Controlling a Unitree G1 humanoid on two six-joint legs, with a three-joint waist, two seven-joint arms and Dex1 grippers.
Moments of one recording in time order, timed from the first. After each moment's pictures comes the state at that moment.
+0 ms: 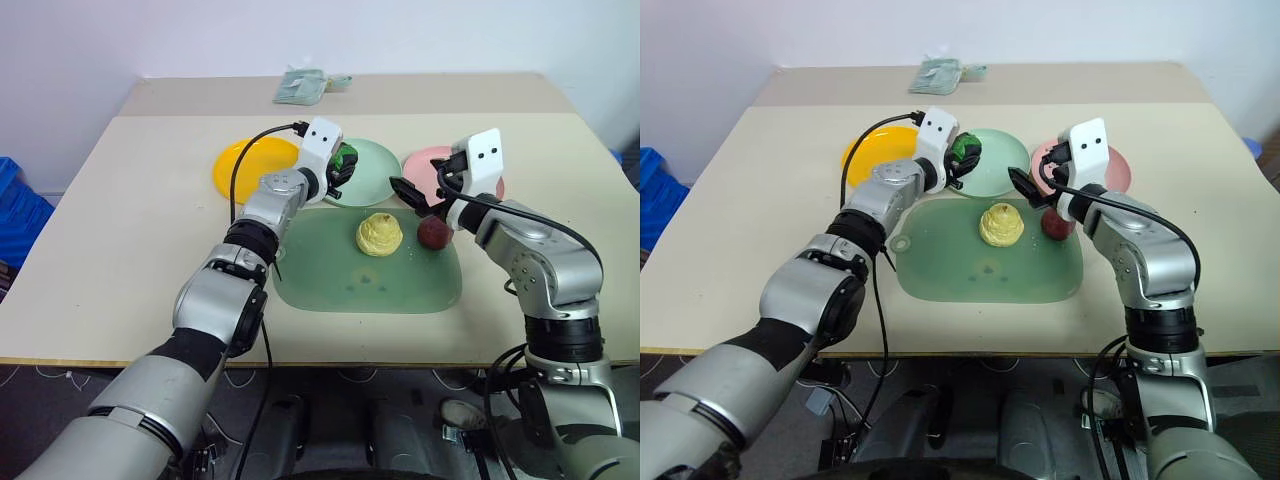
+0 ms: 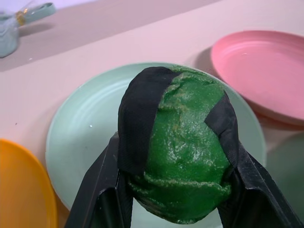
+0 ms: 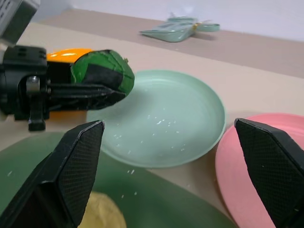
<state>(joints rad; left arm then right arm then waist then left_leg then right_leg) -1.28 0.04 -0.03 1.22 -0.07 0.10 -0.36 -0.60 -0.47 -0.08 -0.15 0.41 0.77 0.29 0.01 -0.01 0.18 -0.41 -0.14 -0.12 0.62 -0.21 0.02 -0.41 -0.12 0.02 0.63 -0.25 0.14</state>
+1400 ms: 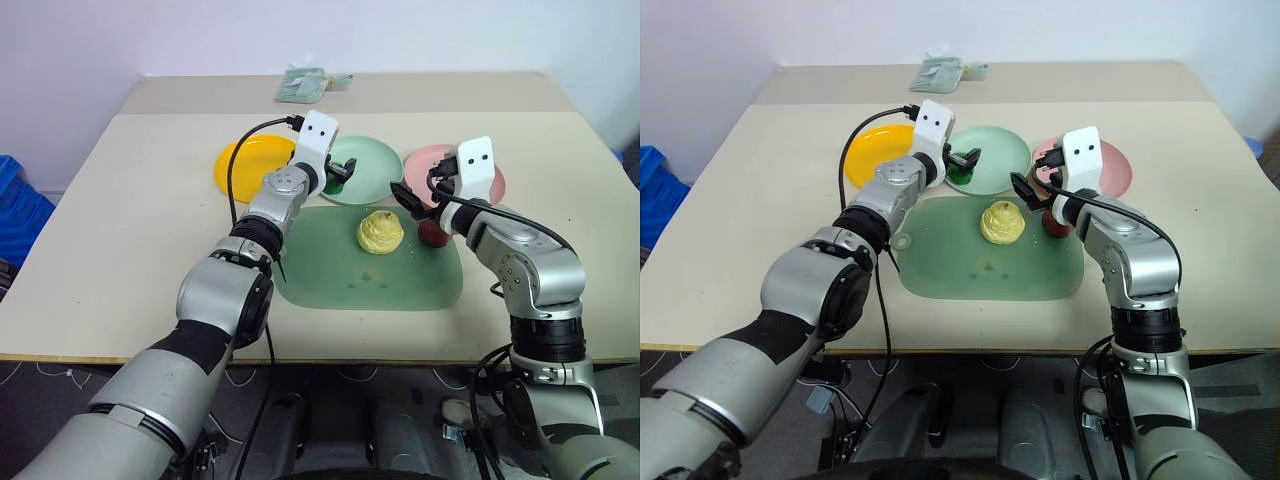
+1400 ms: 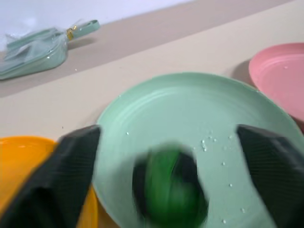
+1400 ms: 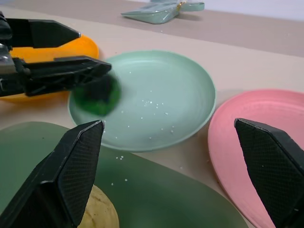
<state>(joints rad) -1.32 0.03 0.03 1.31 -0.01 -0.03 -0.25 -0.58 -0.42 -0.10 -0.17 0.33 0.82 0.28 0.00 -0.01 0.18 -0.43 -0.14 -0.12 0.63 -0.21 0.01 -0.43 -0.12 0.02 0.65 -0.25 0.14</state>
